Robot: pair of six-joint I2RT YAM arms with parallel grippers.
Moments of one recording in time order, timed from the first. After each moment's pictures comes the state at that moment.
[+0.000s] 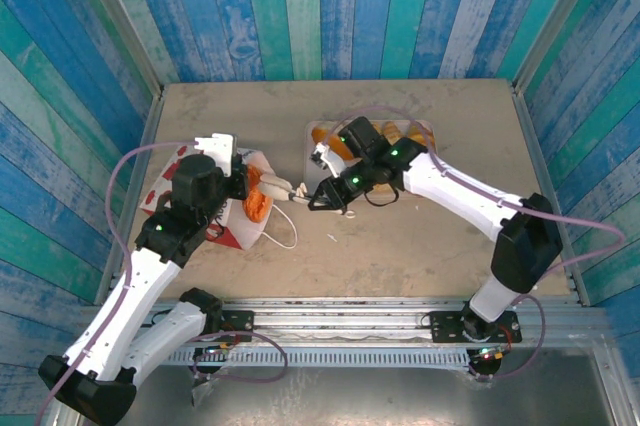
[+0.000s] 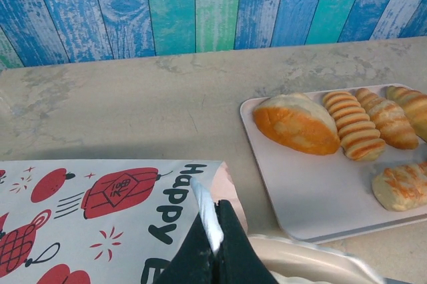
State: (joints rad) left arm -0.42 0.78 0.83 -0.44 -0.18 -0.13; right arm 0.76 1.63 1.38 -0.74 -0.65 0.18
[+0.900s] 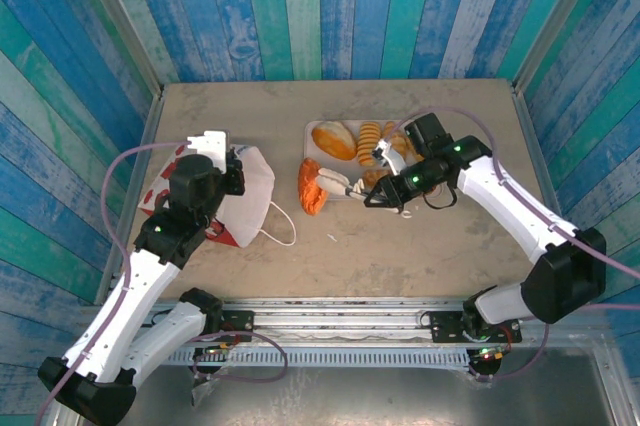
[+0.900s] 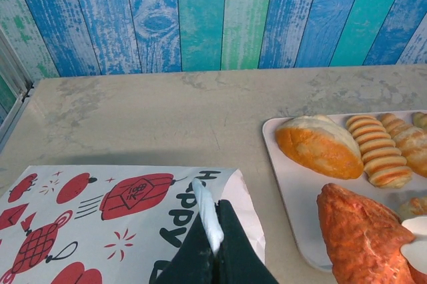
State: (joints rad) left arm -0.42 0.77 0.83 -0.40 -0.27 -0.14; right arm 0.46 1.42 1.22 -0.97 -0.68 0.00
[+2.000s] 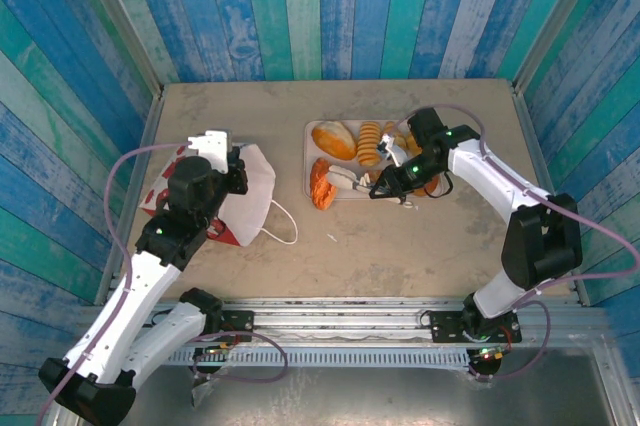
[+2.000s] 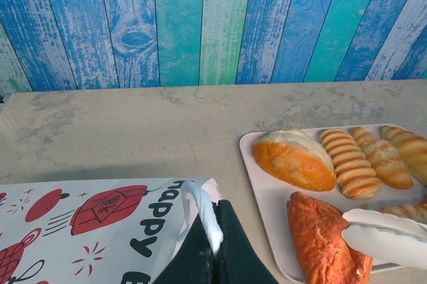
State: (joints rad) left arm -0.42 0.76 0.80 -0.32 -0.21 -0.15; right arm 0.36 1.61 1.25 -0.96 -0.71 -0.06
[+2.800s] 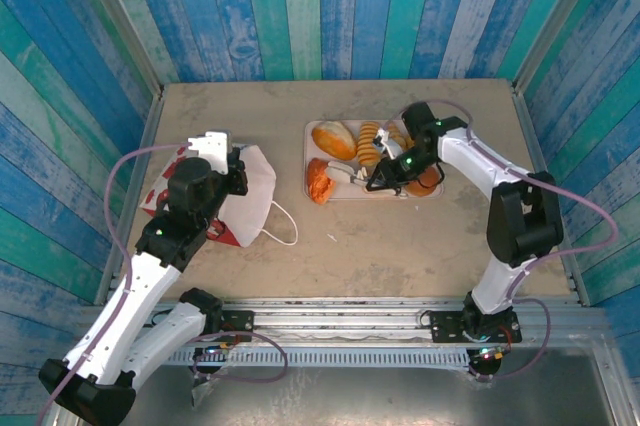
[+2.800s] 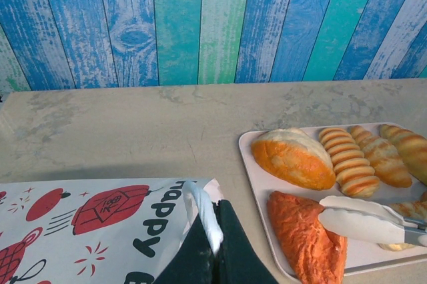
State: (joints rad) left arm -0.42 0.75 0.80 -0.32 -0.20 -0.15; right arm 0.34 1.77 1.35 -0.94 -0.69 -0.09
